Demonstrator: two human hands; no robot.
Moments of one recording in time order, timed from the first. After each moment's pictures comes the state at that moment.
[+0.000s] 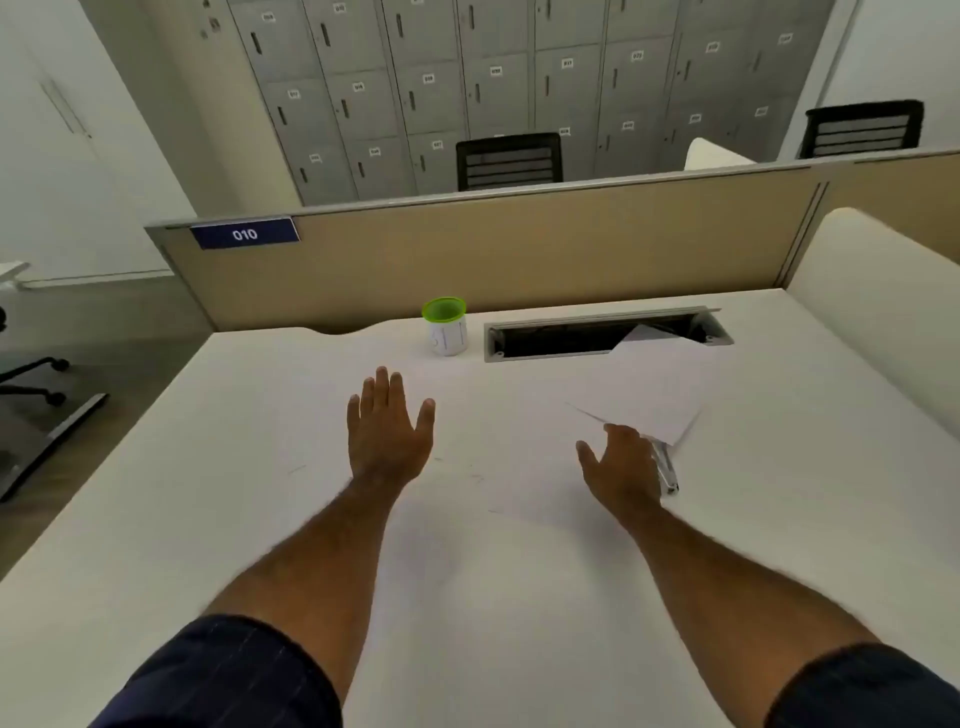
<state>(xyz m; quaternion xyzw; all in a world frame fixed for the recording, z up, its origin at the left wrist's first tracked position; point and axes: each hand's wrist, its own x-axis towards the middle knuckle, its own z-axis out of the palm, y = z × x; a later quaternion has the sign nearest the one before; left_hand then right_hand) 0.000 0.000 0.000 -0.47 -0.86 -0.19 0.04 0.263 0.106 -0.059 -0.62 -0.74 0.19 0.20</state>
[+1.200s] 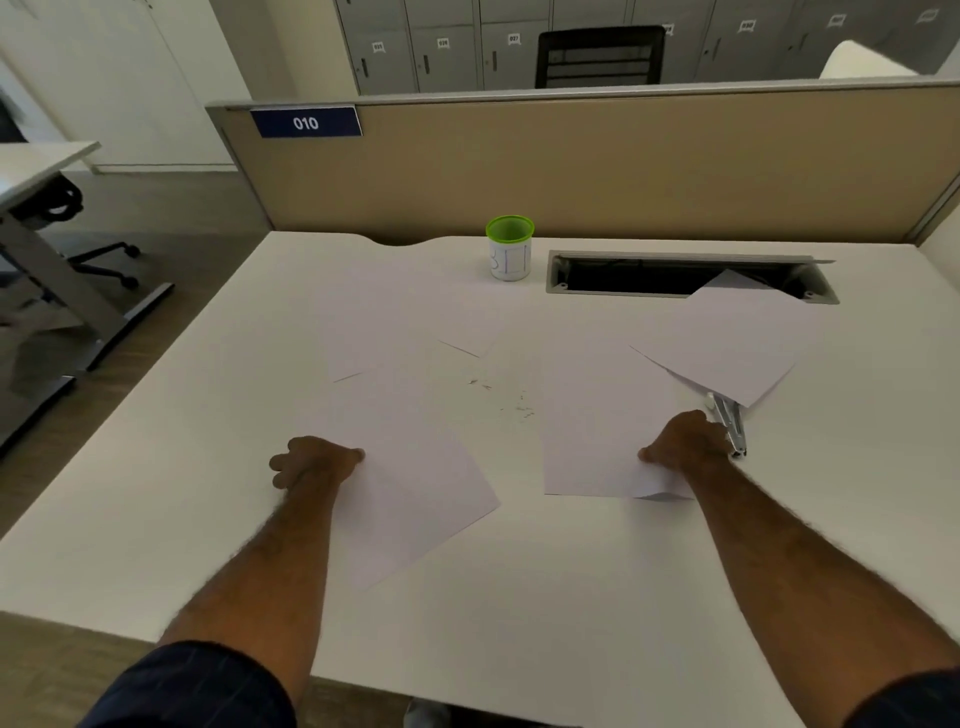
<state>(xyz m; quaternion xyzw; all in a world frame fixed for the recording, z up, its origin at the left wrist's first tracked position) -0.090 -0.124 -0.076 0.01 -0.97 -0.15 -0.21 0.260 0.115 -0.061 -0.69 -0.70 0.17 -0.10</state>
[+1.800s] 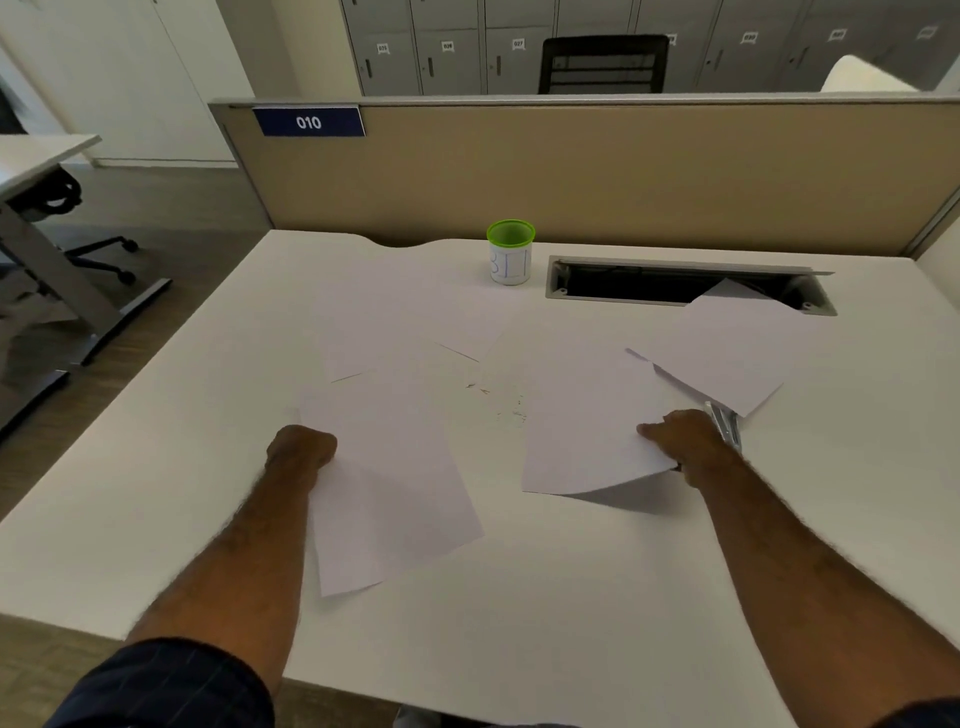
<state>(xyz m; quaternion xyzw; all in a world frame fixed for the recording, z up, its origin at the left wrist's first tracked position) -0.117 -0.125 -0.064 -0.05 -0.96 -0.18 -0.23 0.263 0.126 -0.054 -0.67 -0.59 0.43 0.12</state>
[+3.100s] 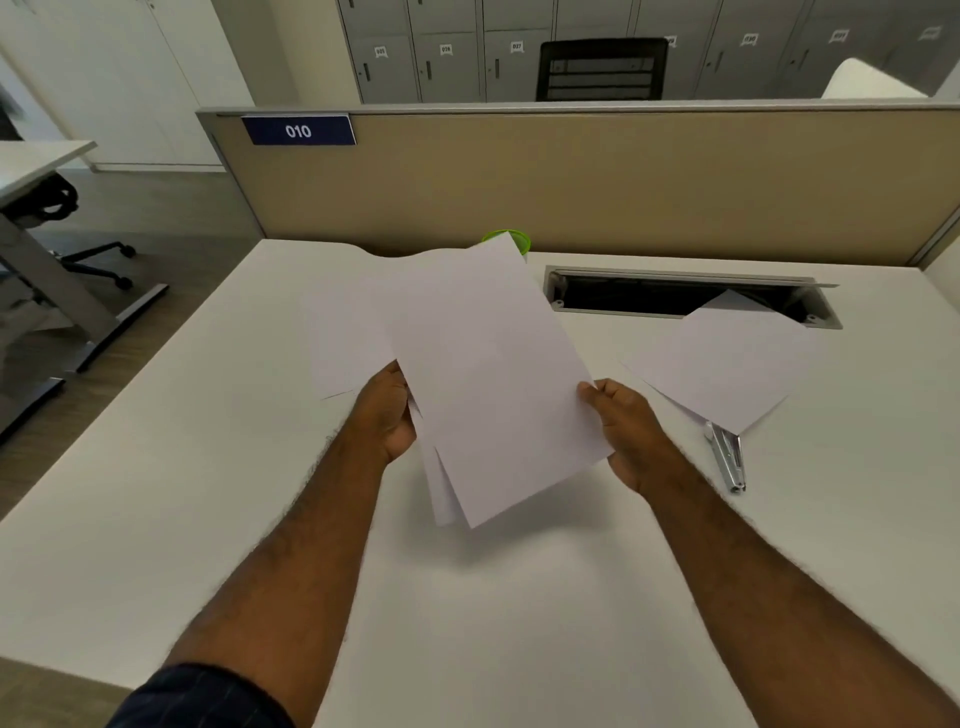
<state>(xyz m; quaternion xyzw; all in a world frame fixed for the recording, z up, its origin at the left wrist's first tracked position) -0.033 -0.024 -0.001 -0.10 -0.58 -0.67 -0.45 0.201 0.098 -0.011 -0.45 -0.51 0.68 0.27</state>
